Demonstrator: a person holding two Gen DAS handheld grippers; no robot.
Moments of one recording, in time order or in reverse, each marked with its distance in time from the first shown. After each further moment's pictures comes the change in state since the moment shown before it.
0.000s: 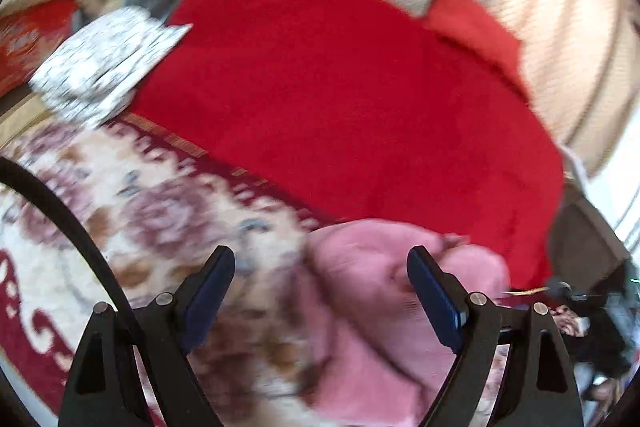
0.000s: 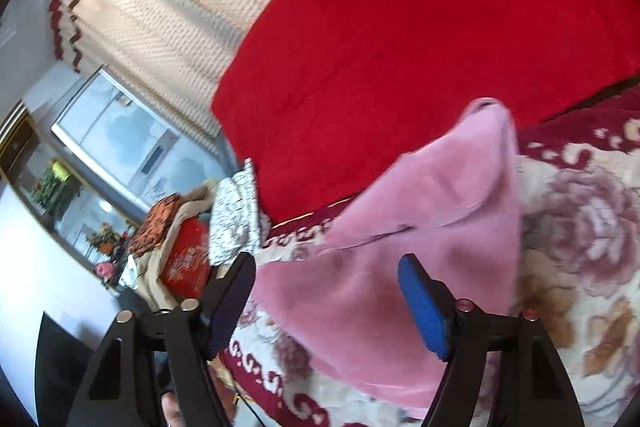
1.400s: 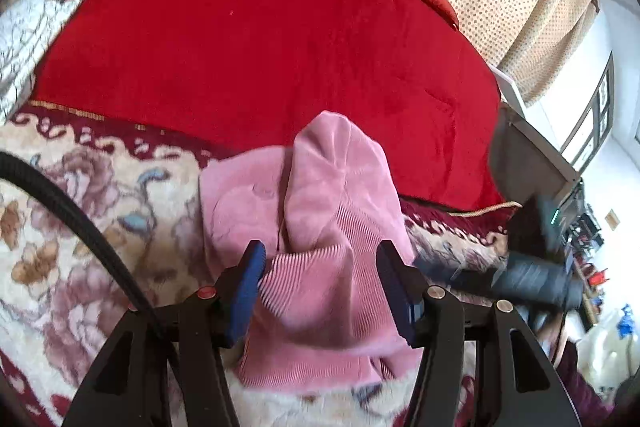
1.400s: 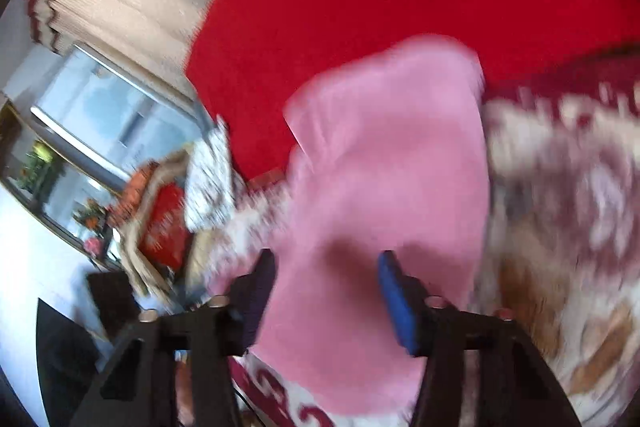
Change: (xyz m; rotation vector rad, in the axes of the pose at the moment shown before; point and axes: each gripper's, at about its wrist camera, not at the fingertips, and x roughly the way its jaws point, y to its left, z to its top) left arm 0.040 -0.022 -0.032 0.143 0.225 -0.240; right arm 0.051 -0.048 -0.015 -0.002 0.199 -0.041
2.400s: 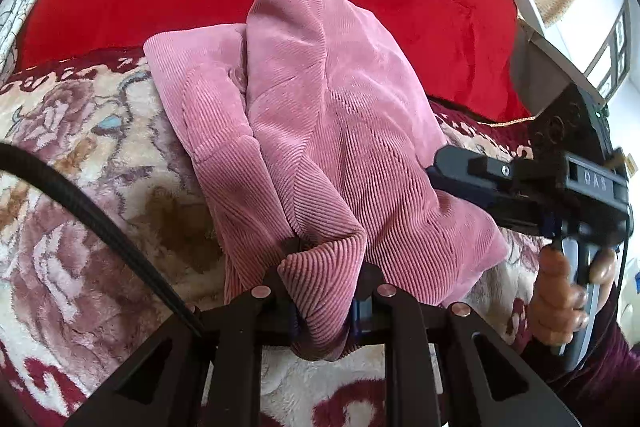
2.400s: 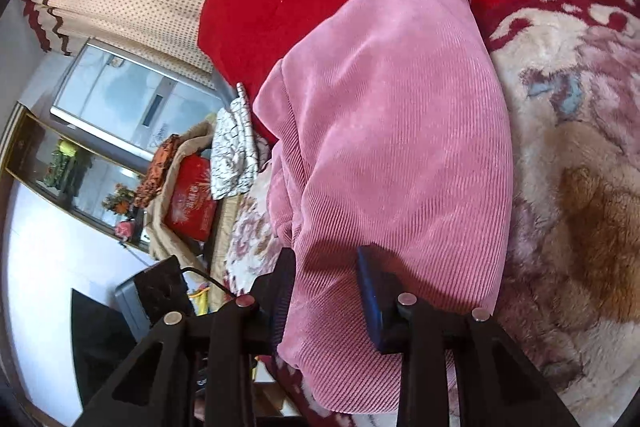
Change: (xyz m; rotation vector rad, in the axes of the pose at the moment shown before) left arm 0.043 0.000 -0.060 0.075 0.280 0.062; right arm 0.034 -0.019 -0.029 0.035 0.072 0.162
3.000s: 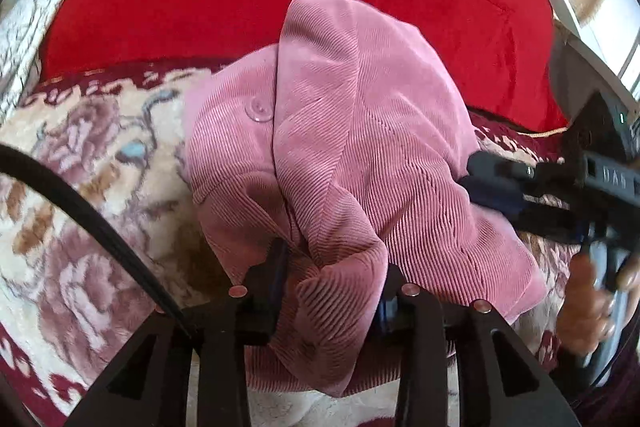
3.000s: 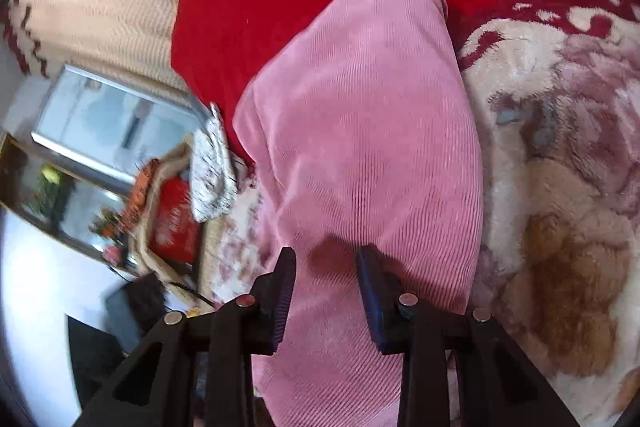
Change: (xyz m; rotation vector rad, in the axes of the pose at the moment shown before) left arm 0.006 -0.004 0.021 -0.007 -0.014 0.157; right arm 0.002 -0.017 0.029 0.086 -0.019 -0.046
